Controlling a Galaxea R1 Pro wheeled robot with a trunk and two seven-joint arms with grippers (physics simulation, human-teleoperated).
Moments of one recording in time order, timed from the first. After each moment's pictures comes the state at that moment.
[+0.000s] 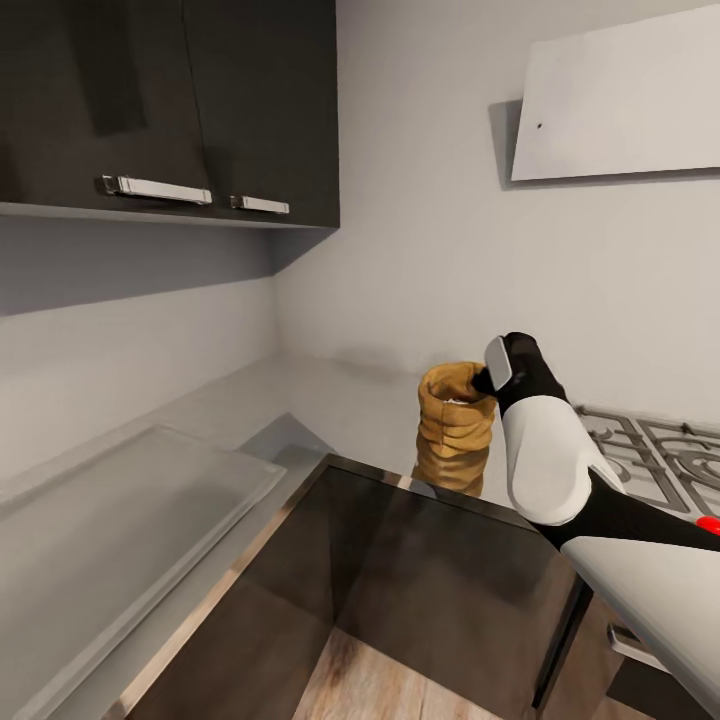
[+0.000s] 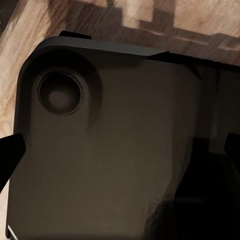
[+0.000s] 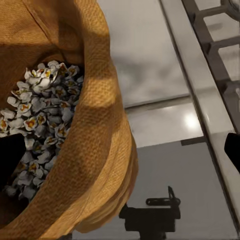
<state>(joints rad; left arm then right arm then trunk) 0.00 -0.06 0.02 -0.02 0.16 -0.12 -0.02 -1.38 0.17 -0.71 -0.57 0.24 0.82 -0.57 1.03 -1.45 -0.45</state>
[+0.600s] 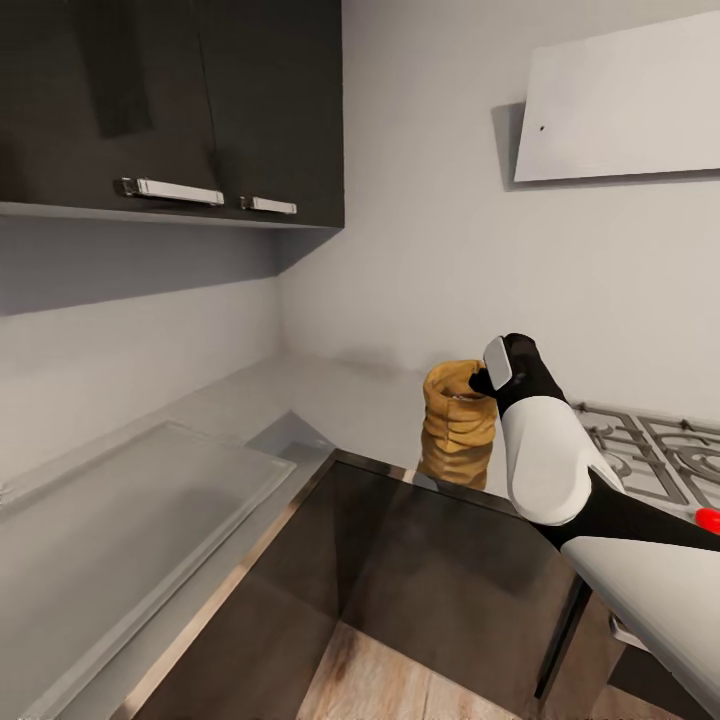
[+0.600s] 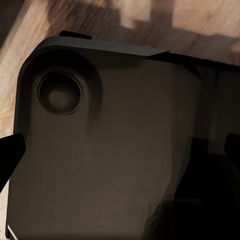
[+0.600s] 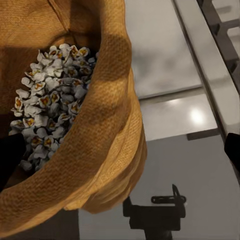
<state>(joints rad) 0.00 -0.06 0.02 -0.02 0.16 -0.12 -0.02 -1.38 0.17 -0.71 -0.56 0.21 0.81 -0.58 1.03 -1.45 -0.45</state>
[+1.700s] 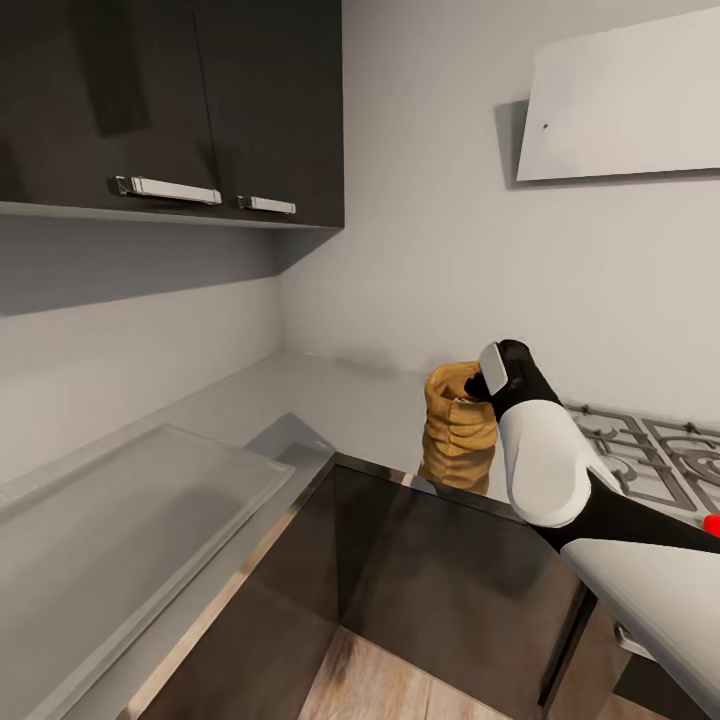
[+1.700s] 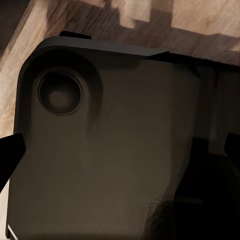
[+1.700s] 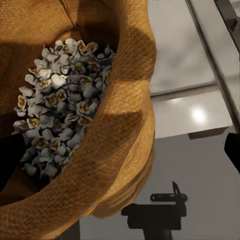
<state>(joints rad) 0.00 -0.06 0.02 -0.02 0.16 -0.12 -0.02 -1.37 0.17 -0.72 -0.52 0.21 0.78 -0.58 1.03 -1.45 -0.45</state>
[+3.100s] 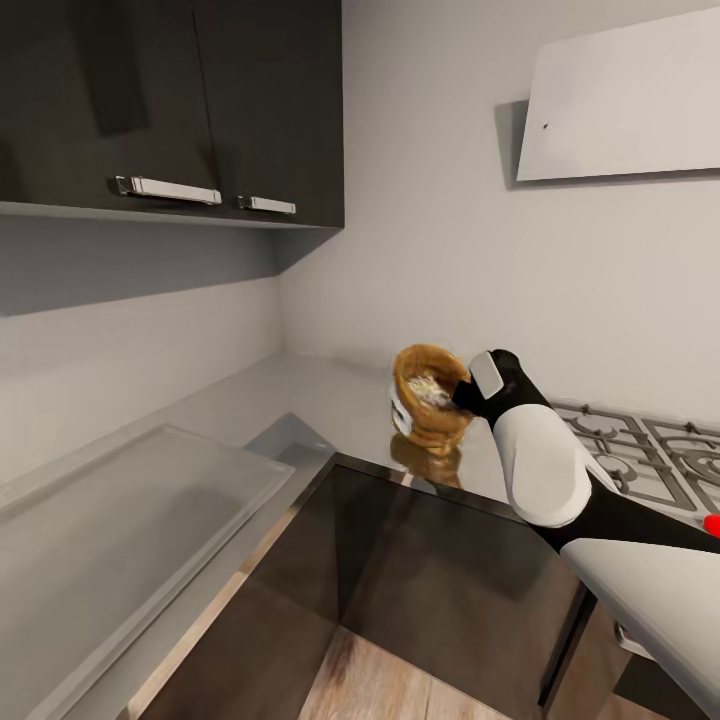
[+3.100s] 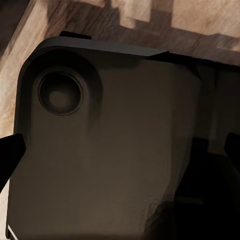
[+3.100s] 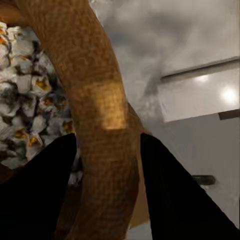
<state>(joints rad) 0.00 -0.06 0.02 -0.02 0.16 -0.12 -0.02 -1.37 0.17 -0.73 -0.44 0.09 0.73 -0.58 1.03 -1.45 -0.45</state>
